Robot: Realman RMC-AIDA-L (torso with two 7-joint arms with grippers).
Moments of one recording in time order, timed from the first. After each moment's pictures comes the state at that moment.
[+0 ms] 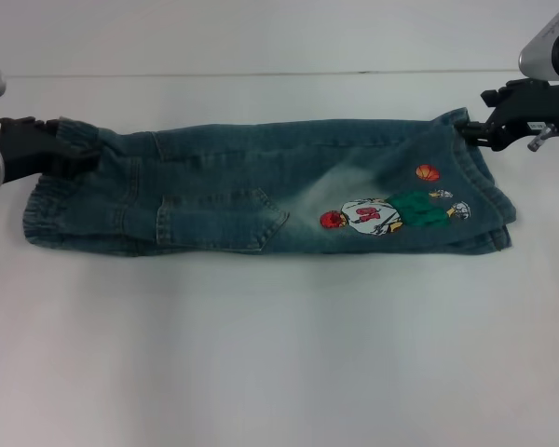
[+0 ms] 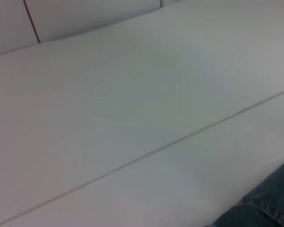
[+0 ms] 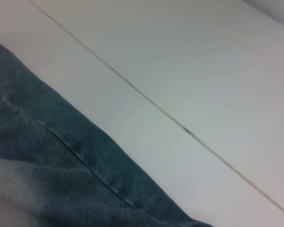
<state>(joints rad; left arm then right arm) -0.54 -2.16 0.84 0.88 2.30 0.75 -1.72 0.66 2.09 -0.96 -0.88 -2.46 -0.84 1.79</state>
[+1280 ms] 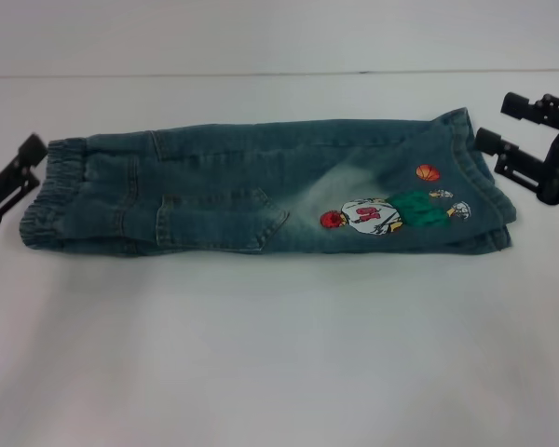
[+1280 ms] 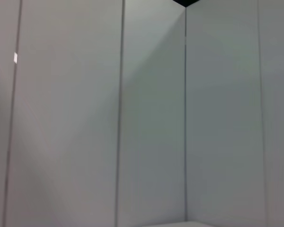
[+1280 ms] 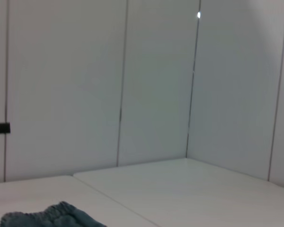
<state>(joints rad) -0.25 -2.17 0.41 0.63 1.52 1.60 -0.93 0.34 2.09 -0.69 -0.76 -1.62 -1.49 1.04</state>
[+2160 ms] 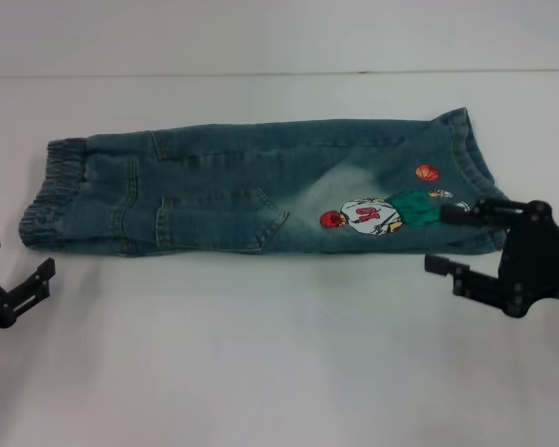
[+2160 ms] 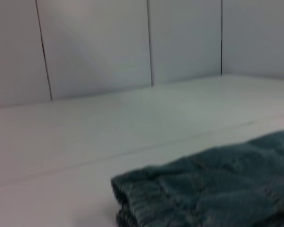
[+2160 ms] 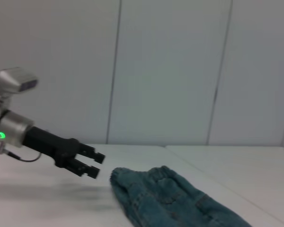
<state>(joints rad) -0.22 -2.16 0.36 0.56 1.80 1.26 -0.78 0.34 2.08 -0.69 -0.67 -1.82 -1.67 0.86</state>
